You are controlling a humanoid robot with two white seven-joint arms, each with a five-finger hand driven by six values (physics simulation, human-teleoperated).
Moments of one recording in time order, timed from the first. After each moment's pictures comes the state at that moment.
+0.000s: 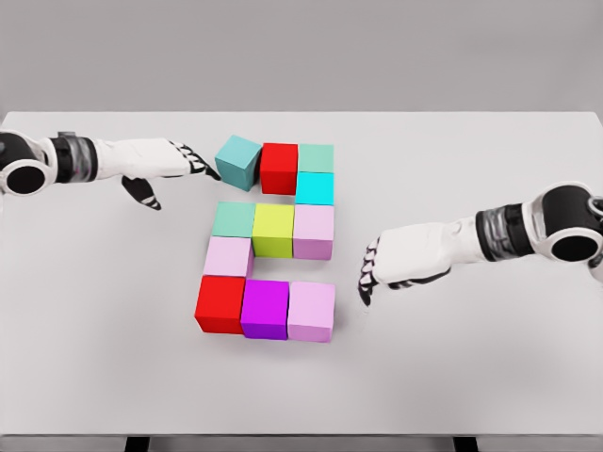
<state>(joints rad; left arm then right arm) -1.15 0.68 -1.42 -0.96 -0.25 -0.61 -0.24 -0.89 -0.87 1.11 -1.64 0.28 -0.61 0.61</state>
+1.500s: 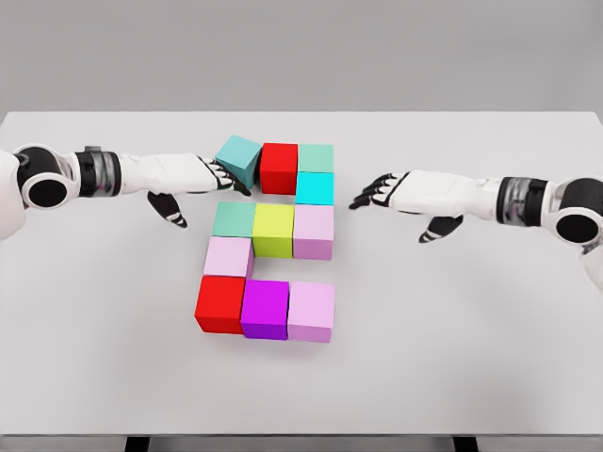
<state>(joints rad) -1.12 0.68 -1.41 -1.06 -0.20 -0.61 -0.25 -0.64 -0.65 0.63 -1.37 0.40 -0.61 0.61</state>
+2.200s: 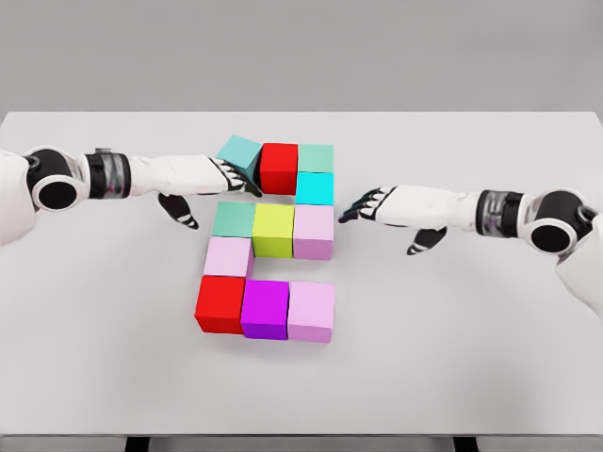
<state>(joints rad) -1.10 0.66 -1.38 -1.08 -0.21 -0.61 -0.25 -0.62 -0.59 0.64 -1.32 0.46 -0.61 0.61</state>
